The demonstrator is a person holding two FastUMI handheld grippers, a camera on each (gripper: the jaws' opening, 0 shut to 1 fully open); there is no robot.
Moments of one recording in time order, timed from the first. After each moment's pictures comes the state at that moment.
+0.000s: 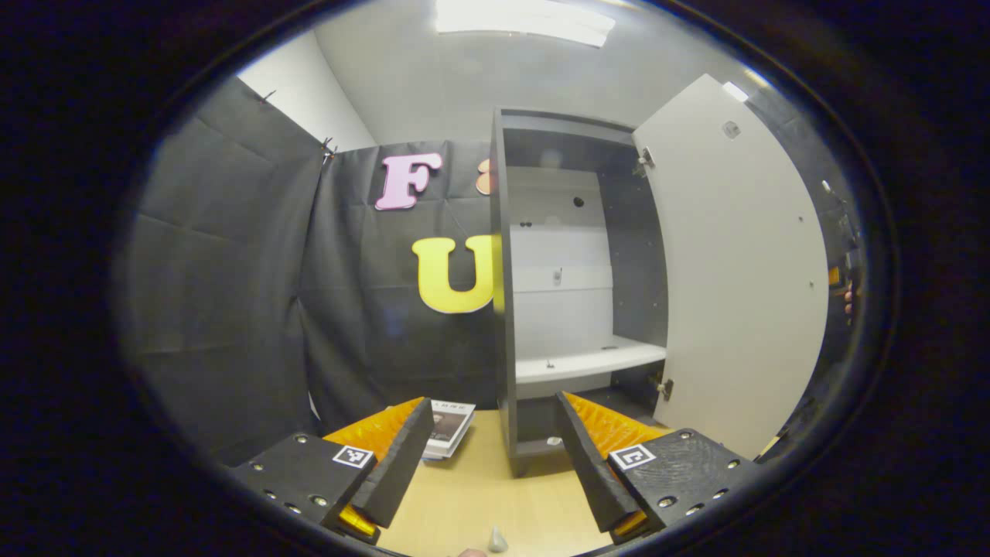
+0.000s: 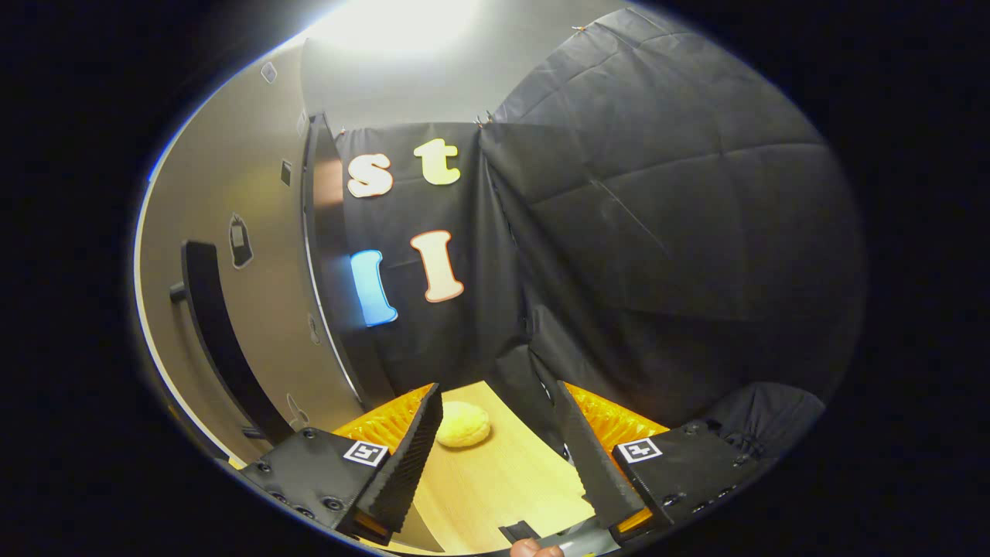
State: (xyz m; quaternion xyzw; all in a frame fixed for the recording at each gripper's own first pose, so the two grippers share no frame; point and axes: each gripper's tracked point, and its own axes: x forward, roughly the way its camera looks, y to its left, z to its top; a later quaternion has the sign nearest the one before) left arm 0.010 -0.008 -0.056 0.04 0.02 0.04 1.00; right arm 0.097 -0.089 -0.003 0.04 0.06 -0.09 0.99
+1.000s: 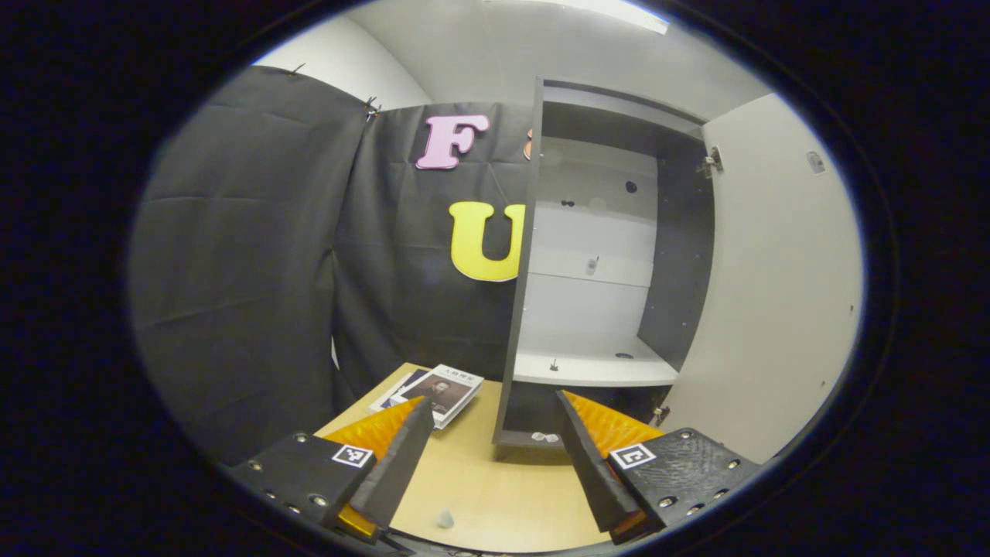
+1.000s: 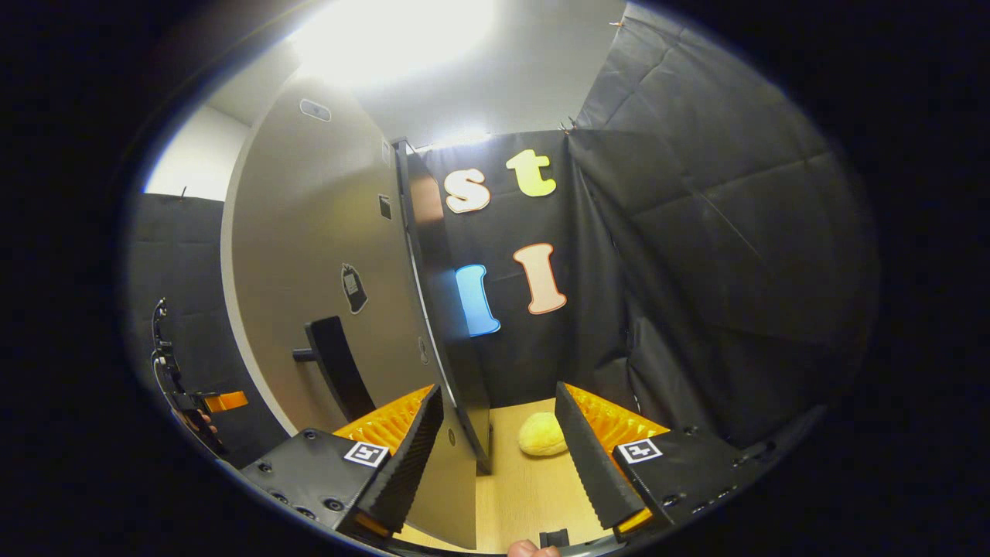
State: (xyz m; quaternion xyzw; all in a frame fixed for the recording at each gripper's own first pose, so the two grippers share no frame) left arm 0.026 -0.032 -0.041 -0.03 0.12 0.14 0.98; right arm 0.091 -0.029 0.040 0.05 0.06 0.11 0.99
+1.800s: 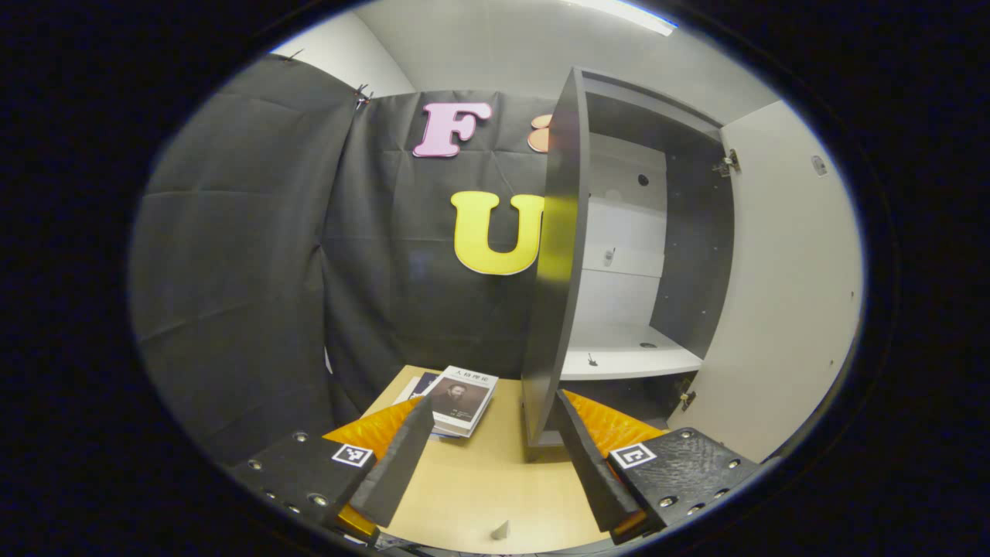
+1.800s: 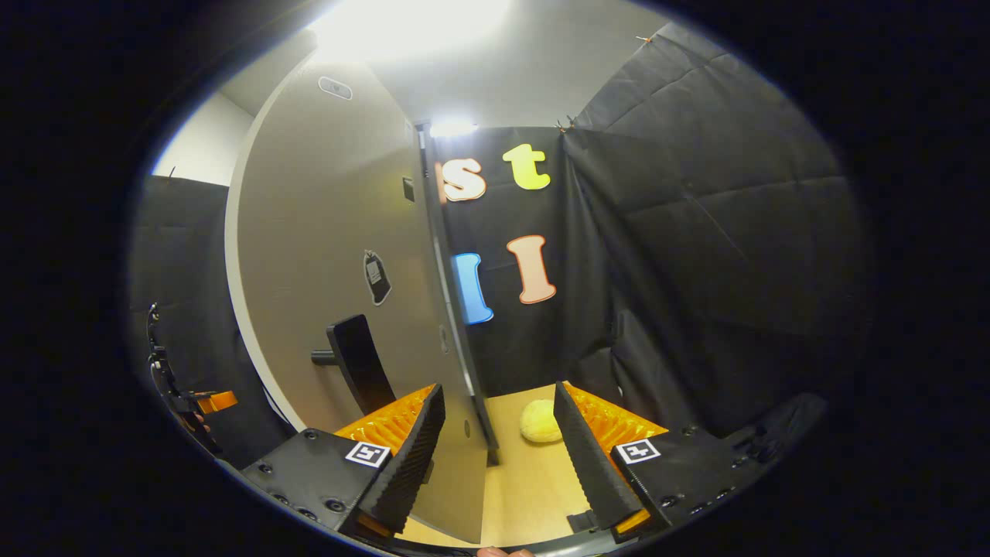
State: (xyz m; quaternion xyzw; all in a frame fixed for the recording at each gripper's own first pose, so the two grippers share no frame) left arm 0.044 0.084 -0.055 -0.02 0.14 0.09 0.99; right arm 0.068 0.059 0.031 0.04 0.08 0.05 0.99
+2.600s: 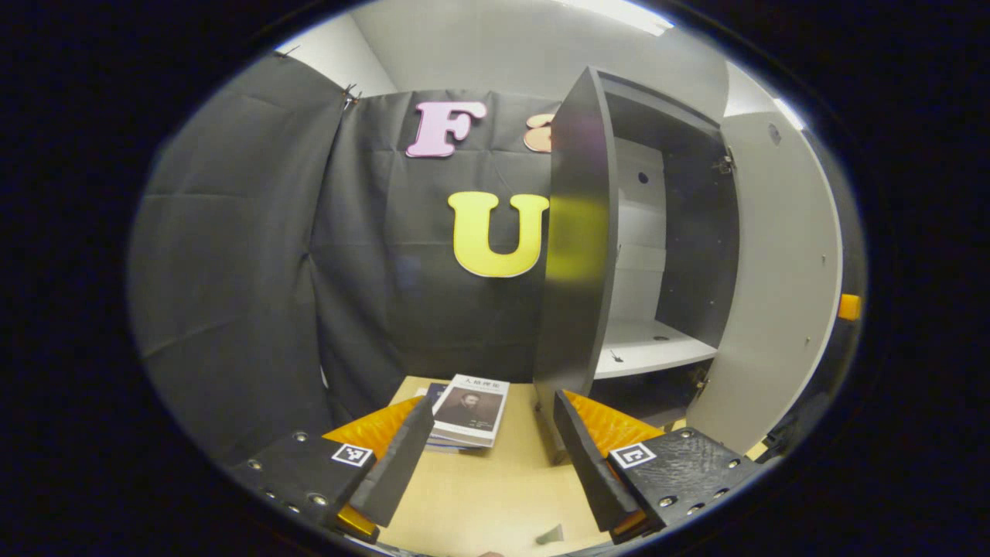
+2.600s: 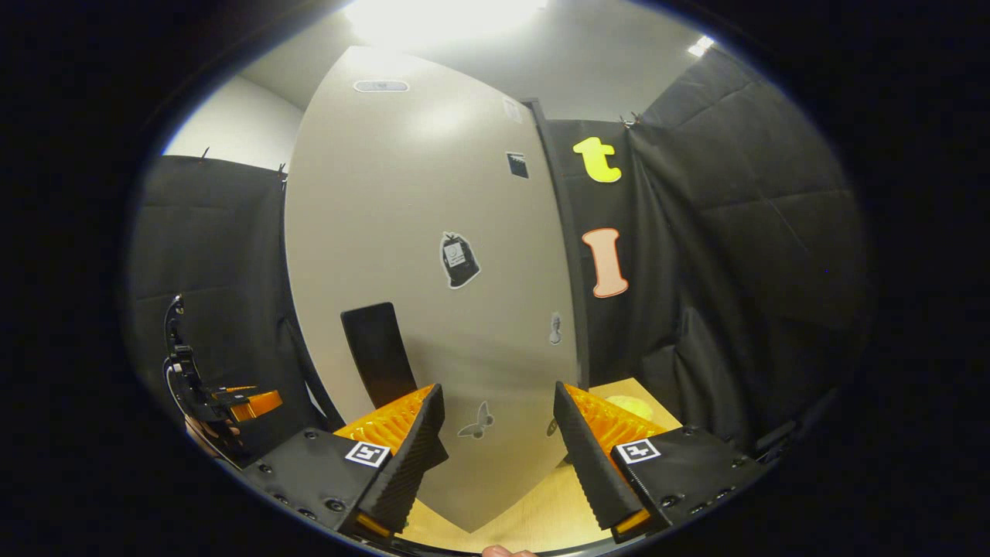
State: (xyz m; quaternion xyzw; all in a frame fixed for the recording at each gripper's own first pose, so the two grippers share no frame) left arm 0.057 0.148 -0.056 0.01 0.12 0.05 0.99; right arm 0.076 0.226 0.022 0.02 0.09 0.14 0.99
